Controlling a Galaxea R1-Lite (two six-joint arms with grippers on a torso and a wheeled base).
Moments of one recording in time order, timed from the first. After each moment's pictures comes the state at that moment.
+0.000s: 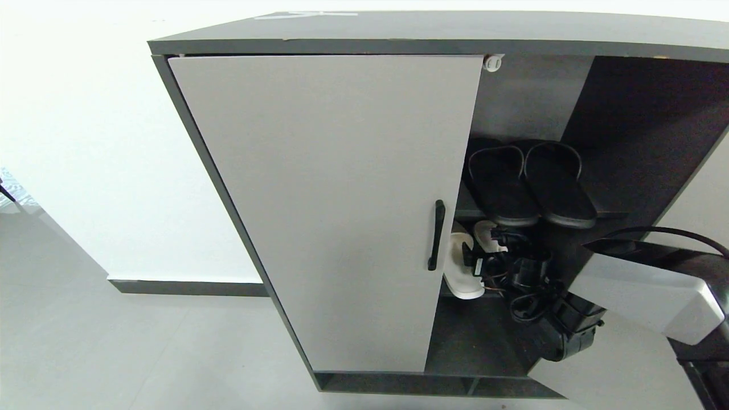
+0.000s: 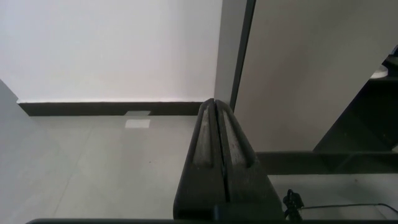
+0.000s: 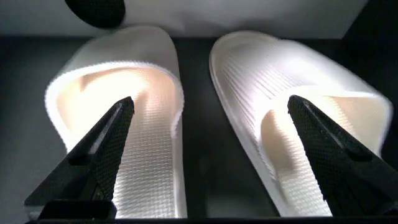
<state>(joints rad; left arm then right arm) 0.00 0.00 0.00 0.00 -0.02 0.00 0.39 2.45 -1.01 -1.41 -0.36 0.04</state>
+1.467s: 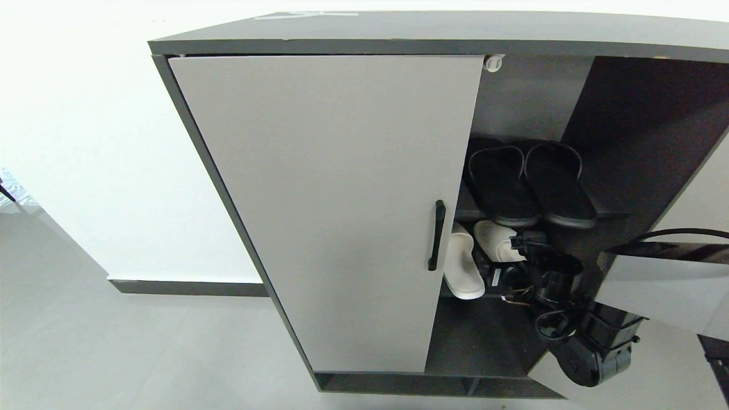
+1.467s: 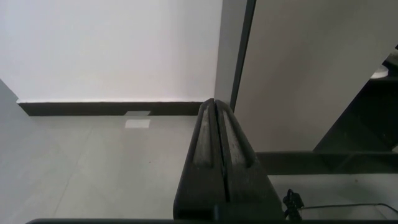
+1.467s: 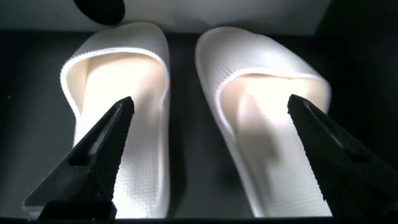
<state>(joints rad) 0.00 0.00 0.00 0.00 -0.02 0.00 0.37 2.35 -0.75 -1.57 -0.33 0.04</state>
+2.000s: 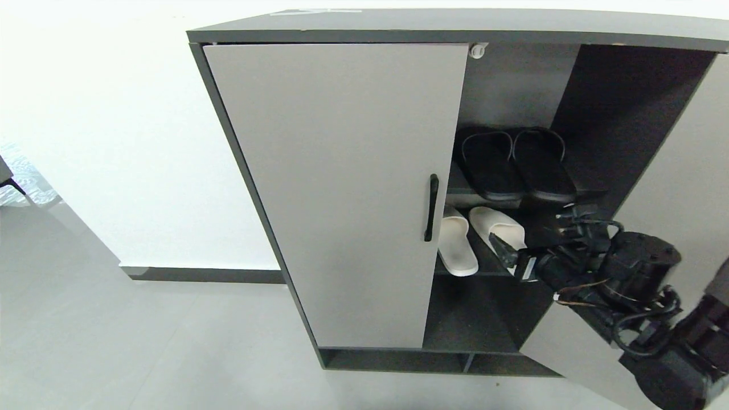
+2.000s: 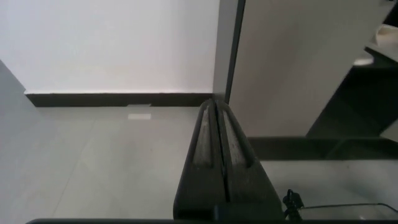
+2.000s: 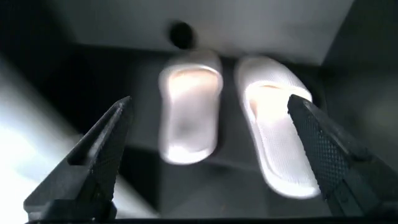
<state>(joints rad) 0.00 0.00 0.00 0.00 -0.02 0.00 0.41 1.93 -0.48 -1.51 -0.14 0.04</state>
